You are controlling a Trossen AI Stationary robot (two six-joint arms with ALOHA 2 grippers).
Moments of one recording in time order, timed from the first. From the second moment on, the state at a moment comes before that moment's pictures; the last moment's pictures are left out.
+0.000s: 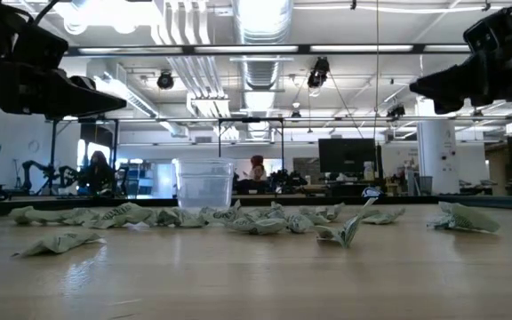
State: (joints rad) left arm 0.01 0.20 0.01 0.09 -0.14 0.23; right arm -0.07 0.13 0.01 0.11 -0.02 0.00
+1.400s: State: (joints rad) left arm 0.01 0.27 0.02 0.13 0.01 0.18; right arm -0.07 0.13 0.01 0.23 0.00 -0.17
